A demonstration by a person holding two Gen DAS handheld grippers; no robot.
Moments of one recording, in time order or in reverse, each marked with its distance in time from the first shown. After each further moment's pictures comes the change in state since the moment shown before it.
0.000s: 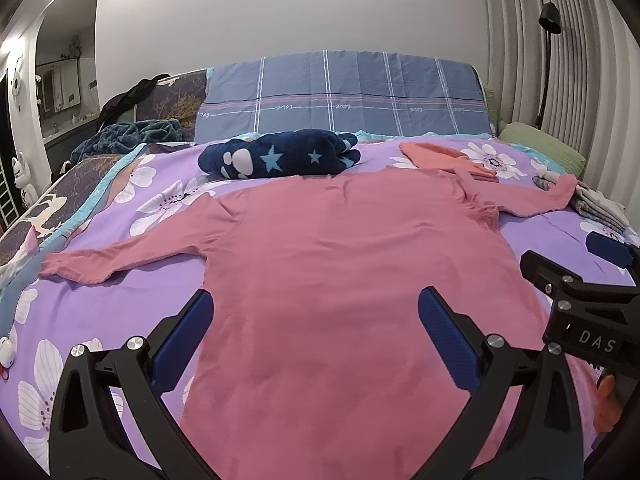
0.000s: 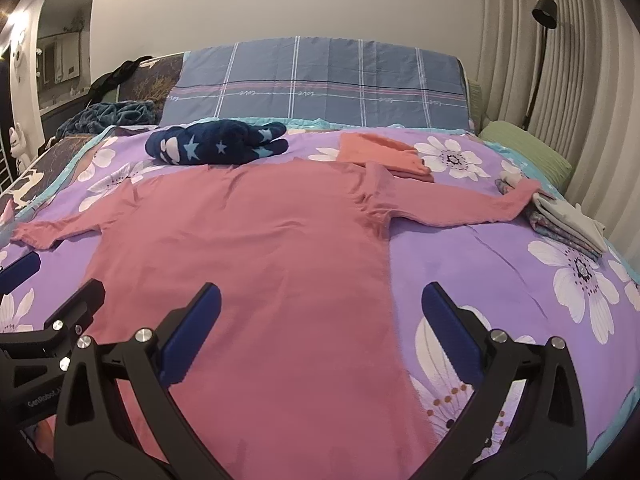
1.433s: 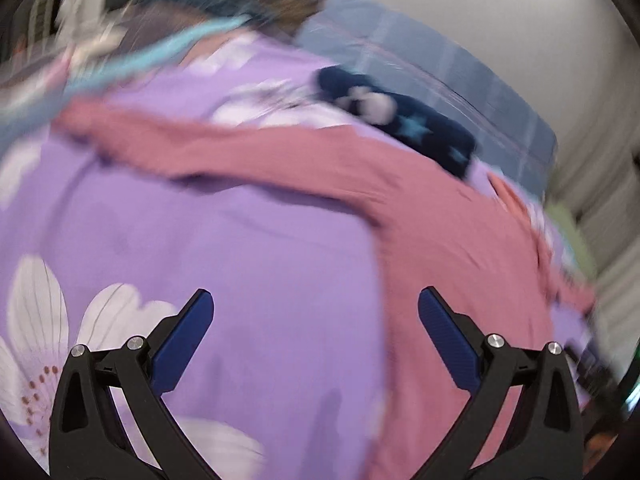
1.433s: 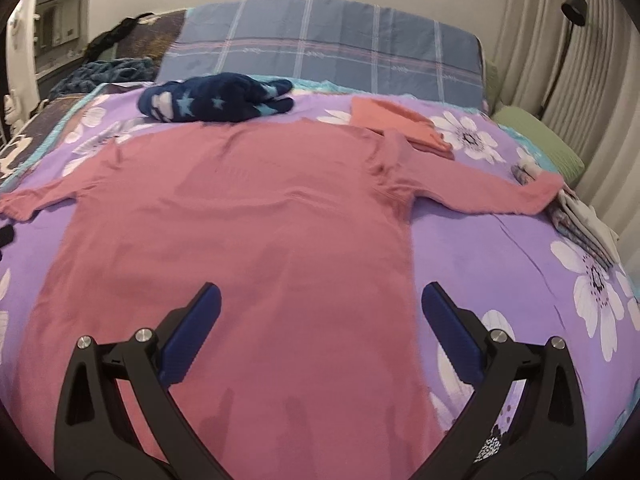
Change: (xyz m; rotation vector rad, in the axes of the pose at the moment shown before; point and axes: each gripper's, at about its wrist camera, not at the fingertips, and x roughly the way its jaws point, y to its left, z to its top) left arm 0.070 0.232 -0.030 -0.565 0.233 -0.066; right arm 0.062 0.008 0.006 -0.056 0.157 -0.044
